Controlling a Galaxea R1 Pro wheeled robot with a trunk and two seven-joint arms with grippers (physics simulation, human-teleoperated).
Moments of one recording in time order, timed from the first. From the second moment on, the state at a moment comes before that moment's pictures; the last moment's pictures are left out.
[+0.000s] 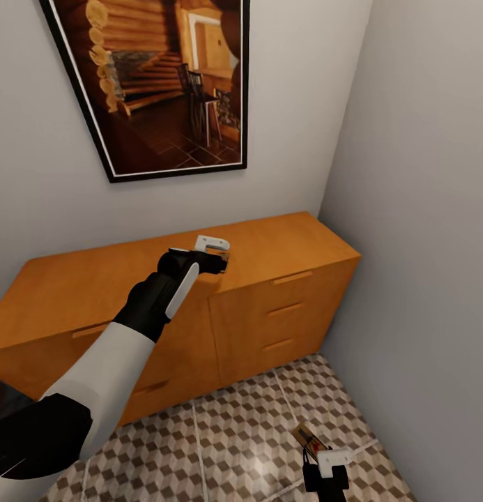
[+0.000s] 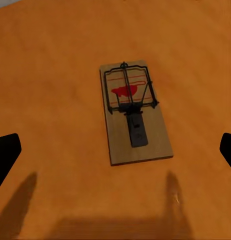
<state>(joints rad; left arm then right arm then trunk) -1.10 -0.10 -0.34 -1.01 0.21 0.82 0.16 -0.45 0.08 0.11 -0.01 0.14 -0.67 -0.30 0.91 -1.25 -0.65</state>
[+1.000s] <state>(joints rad) -1.10 -0.10 -0.35 -0.99 0.21 0.82 0.16 -0.45 0.08 0.11 -0.01 0.14 -0.67 -0.30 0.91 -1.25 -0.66</state>
